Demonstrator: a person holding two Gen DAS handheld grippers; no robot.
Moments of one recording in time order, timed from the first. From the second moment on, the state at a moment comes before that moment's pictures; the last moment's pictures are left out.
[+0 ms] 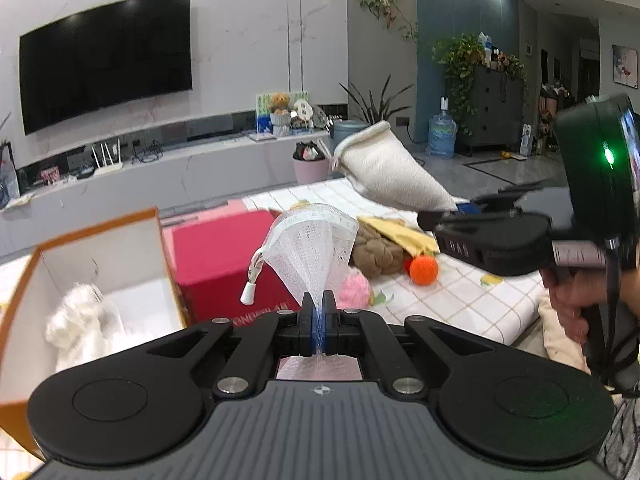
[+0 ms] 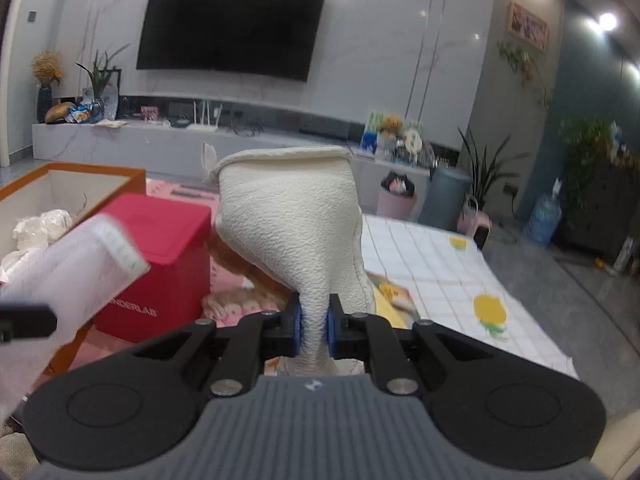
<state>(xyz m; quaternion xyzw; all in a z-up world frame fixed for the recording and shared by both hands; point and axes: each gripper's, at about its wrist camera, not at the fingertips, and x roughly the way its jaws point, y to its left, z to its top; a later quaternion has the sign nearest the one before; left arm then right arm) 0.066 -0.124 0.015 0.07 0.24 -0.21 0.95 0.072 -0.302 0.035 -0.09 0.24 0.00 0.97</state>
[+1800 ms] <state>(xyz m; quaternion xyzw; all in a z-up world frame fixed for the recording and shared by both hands) 0.156 0.054 -0.018 0.01 0.32 -0.04 0.95 0.109 -0.113 0.038 0.07 0.29 0.22 0.93</state>
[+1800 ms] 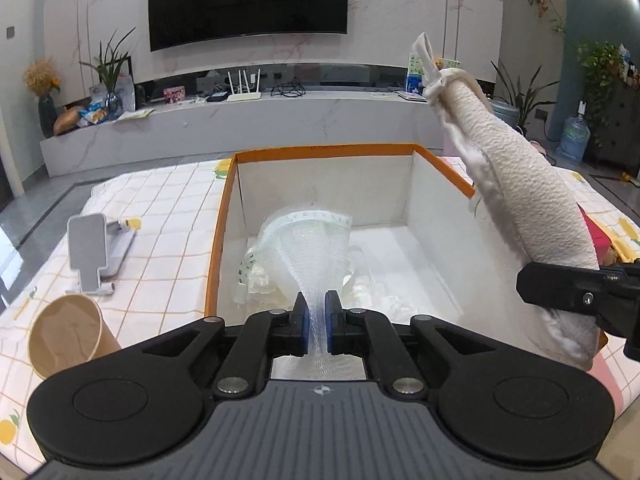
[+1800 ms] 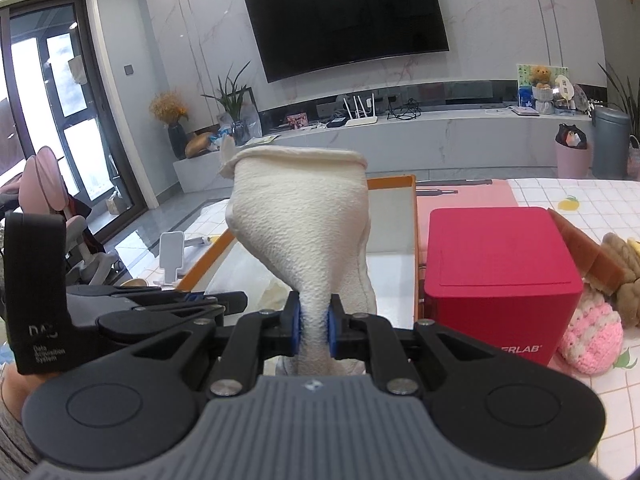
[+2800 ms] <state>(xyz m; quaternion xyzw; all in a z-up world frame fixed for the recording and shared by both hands) 0.133 0.116 0.029 -0.08 0.28 0.07 0.95 0.145 -0.078 0.060 0.02 0.39 0.13 0.91</state>
